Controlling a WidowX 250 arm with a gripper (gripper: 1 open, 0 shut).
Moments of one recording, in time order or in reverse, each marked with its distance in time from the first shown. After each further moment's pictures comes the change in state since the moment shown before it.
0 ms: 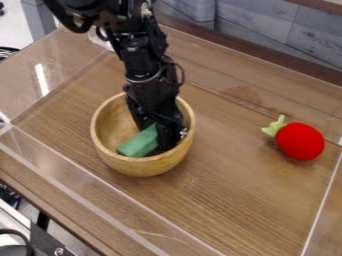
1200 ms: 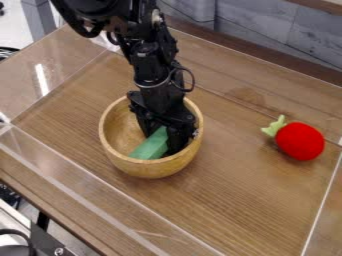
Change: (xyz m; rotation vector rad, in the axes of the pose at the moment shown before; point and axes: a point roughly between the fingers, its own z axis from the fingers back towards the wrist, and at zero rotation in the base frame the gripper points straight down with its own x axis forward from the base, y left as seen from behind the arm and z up) arm 0.005 -0.011 -0.006 0.010 -0.005 0.155
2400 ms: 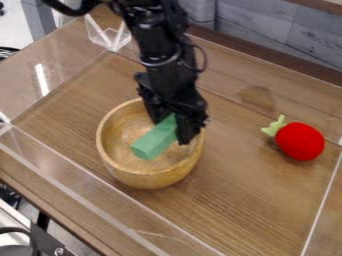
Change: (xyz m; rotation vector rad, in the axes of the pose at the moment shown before) arm -0.005 -0.033 0.041 -0.031 -0.007 -0.108
